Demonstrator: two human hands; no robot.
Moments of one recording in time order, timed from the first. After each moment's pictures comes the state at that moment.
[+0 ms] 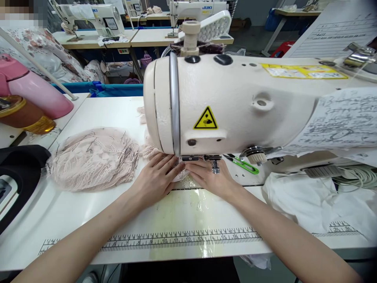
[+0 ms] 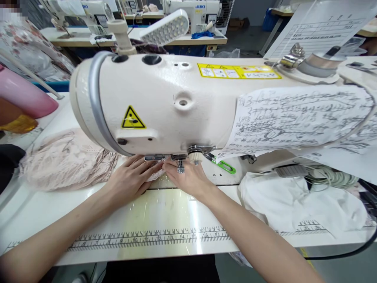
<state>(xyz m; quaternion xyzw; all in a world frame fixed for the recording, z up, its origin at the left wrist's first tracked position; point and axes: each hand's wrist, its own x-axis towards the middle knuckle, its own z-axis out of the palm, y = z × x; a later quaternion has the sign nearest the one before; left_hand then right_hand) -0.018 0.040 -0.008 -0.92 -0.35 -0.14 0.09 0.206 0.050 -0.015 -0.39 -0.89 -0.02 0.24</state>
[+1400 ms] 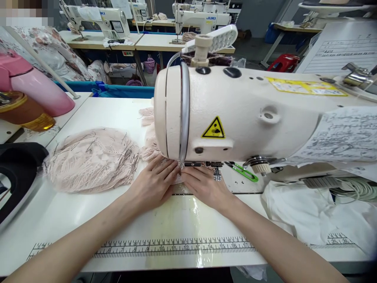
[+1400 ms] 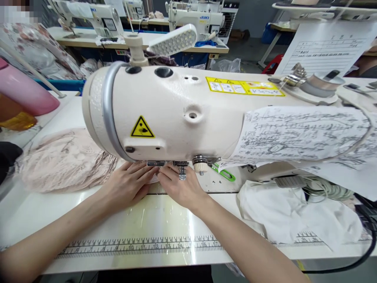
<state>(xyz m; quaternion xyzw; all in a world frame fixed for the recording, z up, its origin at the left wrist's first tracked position) -0.019 0.038 -0.006 -0.91 -0.34 -0.17 0.14 0.192 0.050 -0.020 -0.30 -0.92 -0.11 0.23</state>
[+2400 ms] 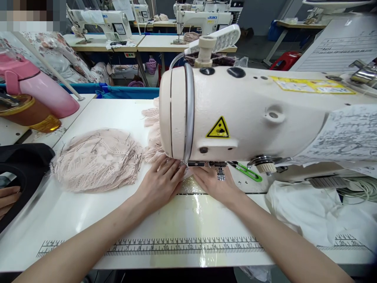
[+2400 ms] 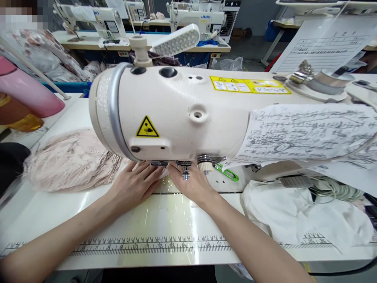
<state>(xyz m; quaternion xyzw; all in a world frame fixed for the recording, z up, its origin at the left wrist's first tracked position) -0.011 0.035 -0.011 -0.90 -0.37 -0.18 0.16 0.206 0.050 -0.016 -0.40 -0.88 -0.12 0.21</state>
